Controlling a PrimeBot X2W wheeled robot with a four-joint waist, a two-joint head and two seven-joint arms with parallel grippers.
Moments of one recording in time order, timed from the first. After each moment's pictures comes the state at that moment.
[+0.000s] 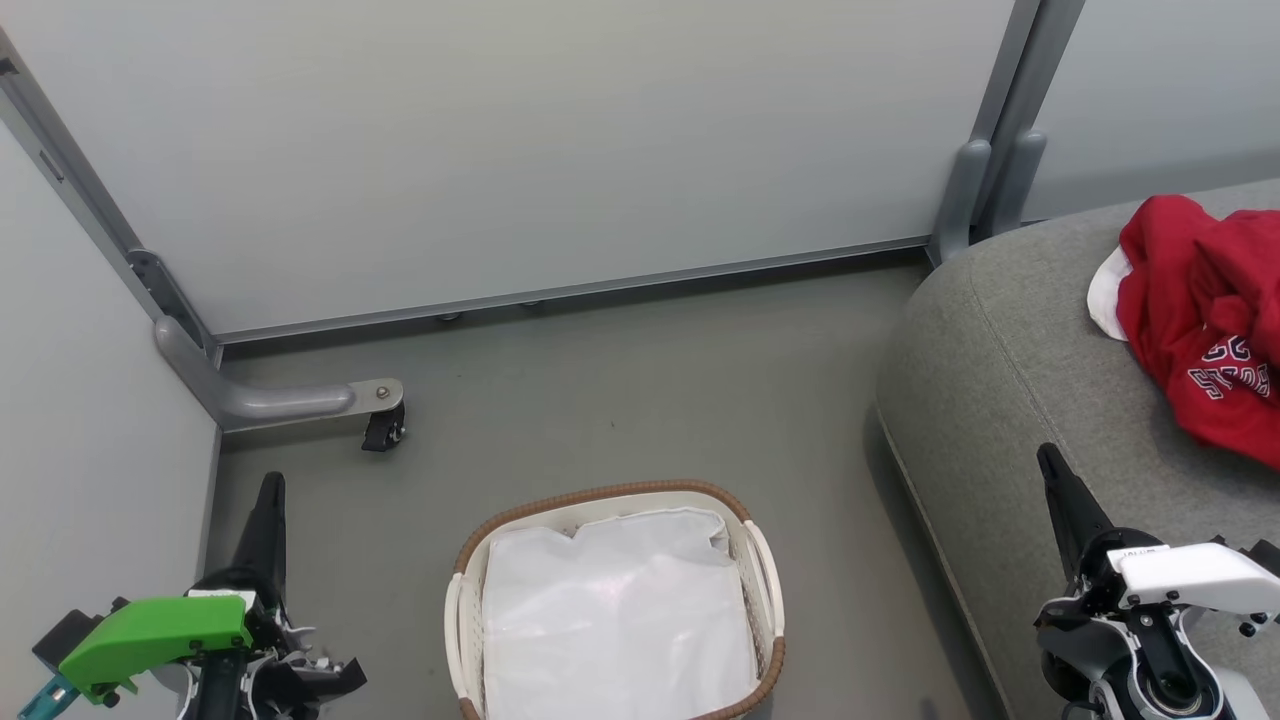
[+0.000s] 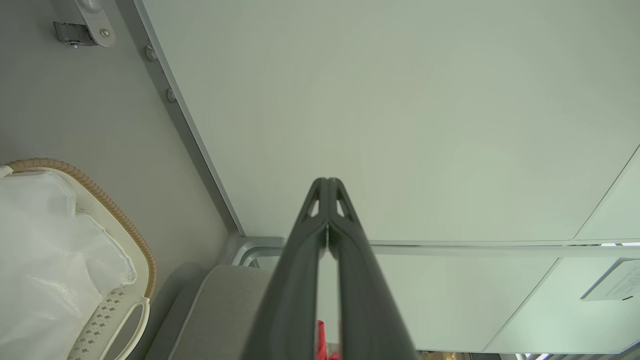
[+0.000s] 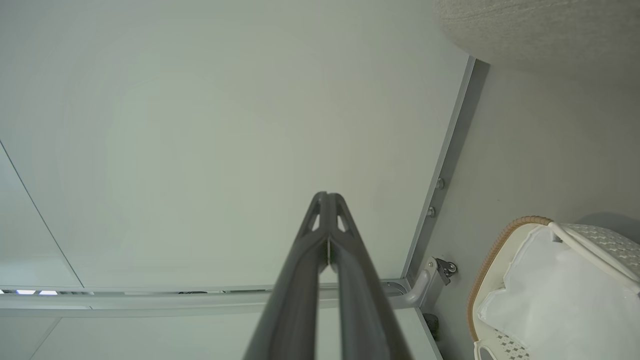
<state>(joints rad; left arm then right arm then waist) -0.10 0.05 0.11 0.25 -1.58 -0.13 0.11 -0.12 -0.05 -0.11 0.25 1.57 0.13 0.11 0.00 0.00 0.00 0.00</state>
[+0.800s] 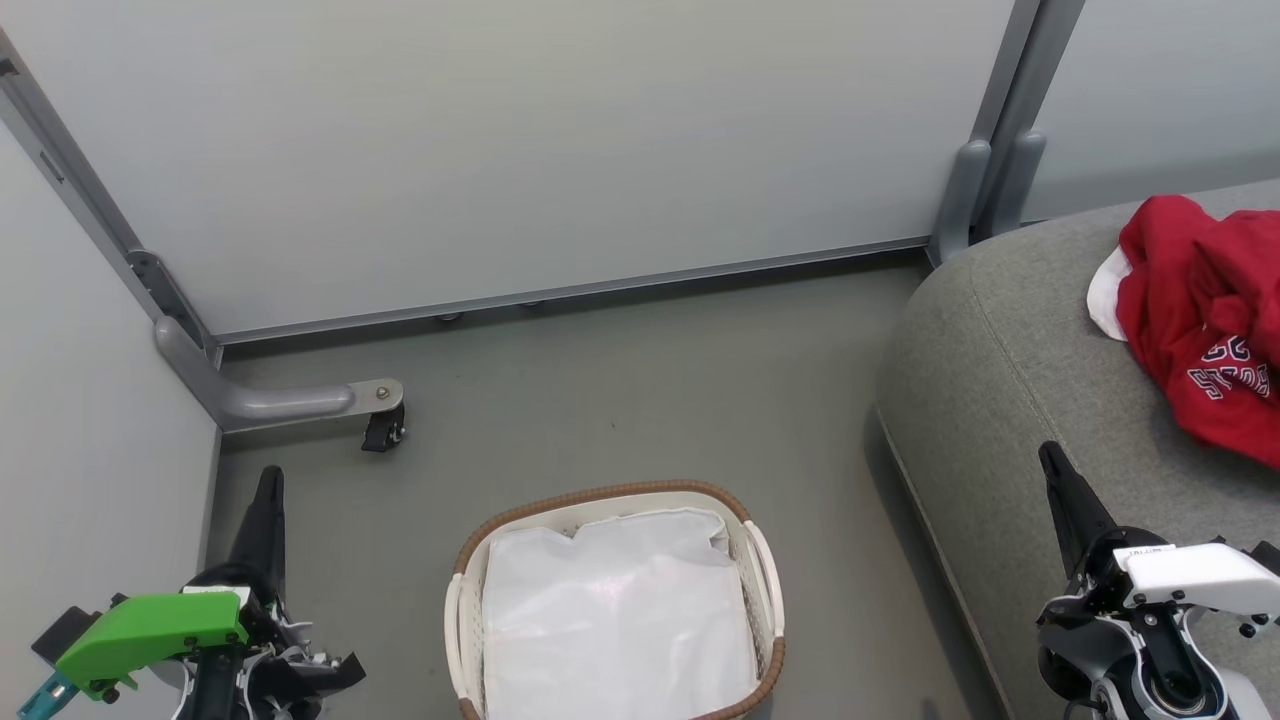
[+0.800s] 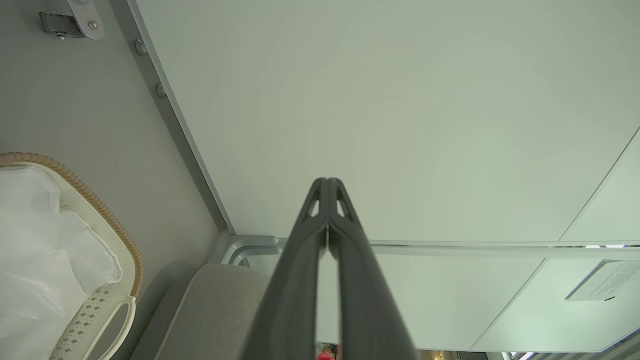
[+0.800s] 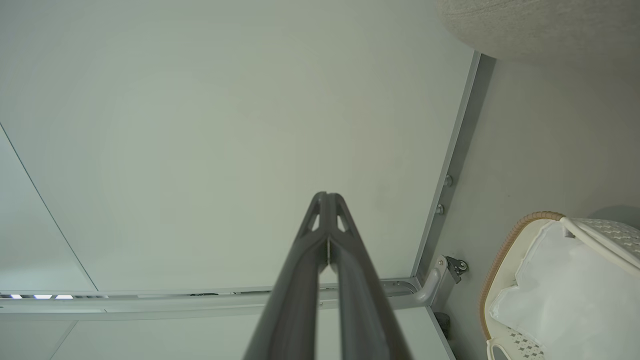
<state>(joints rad) -0.10 0.05 0.11 0.24 -1.61 -0.13 0.11 -0.11 -0.05 -0.11 0.24 1.61 0.13 0.12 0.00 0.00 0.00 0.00</state>
